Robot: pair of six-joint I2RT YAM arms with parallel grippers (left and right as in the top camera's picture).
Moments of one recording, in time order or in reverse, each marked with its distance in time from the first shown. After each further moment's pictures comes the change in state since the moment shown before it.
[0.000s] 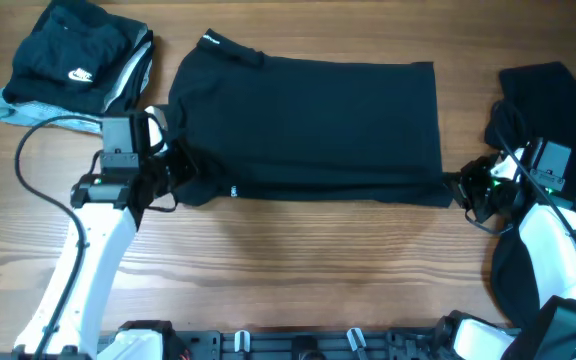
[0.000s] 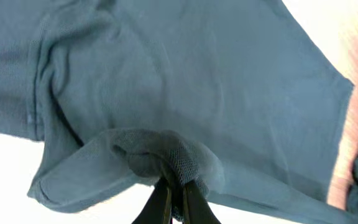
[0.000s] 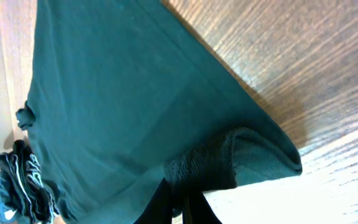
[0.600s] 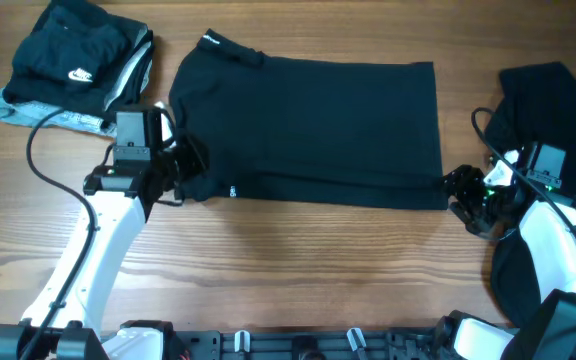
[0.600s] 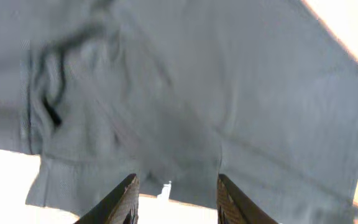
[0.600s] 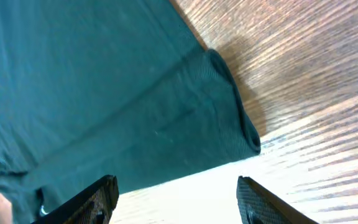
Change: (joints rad) left arm -0.039 0.071 0.004 0.038 -0.043 0.027; right arm 0.000 0.023 0.009 -0.134 0.048 -0.253
